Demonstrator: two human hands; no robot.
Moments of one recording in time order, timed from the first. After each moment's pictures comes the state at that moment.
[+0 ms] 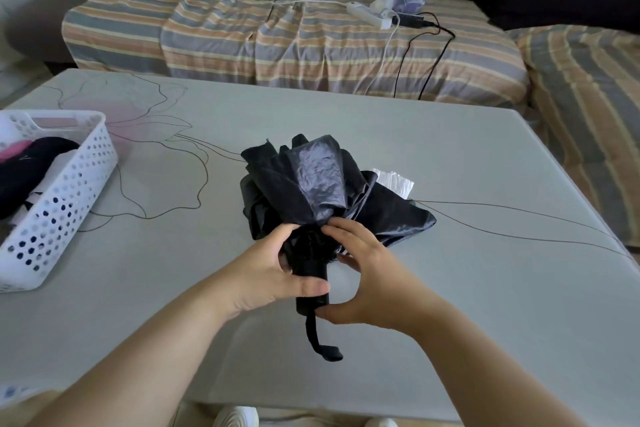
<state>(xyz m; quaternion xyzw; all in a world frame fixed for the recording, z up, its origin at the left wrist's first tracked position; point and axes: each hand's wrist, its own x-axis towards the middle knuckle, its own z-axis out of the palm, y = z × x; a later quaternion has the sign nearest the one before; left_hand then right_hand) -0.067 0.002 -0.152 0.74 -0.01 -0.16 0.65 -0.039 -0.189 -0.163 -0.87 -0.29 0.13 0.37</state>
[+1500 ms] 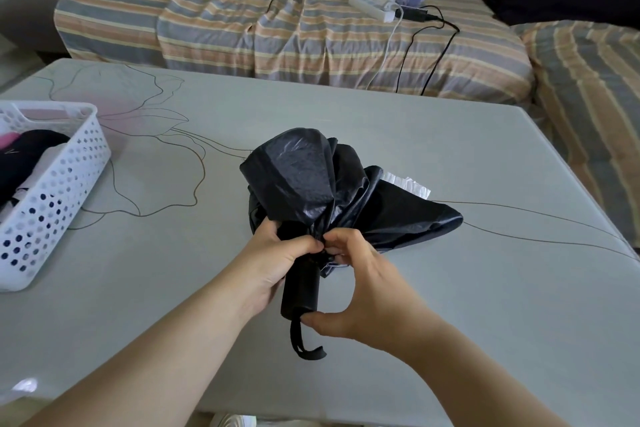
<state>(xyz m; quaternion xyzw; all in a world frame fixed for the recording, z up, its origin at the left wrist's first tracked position) -0.046 -0.019 -0.160 0.63 0.19 -0.08 0.75 -0.055 -0.176 -0.163 -0.87 -0.27 0.08 0.41</state>
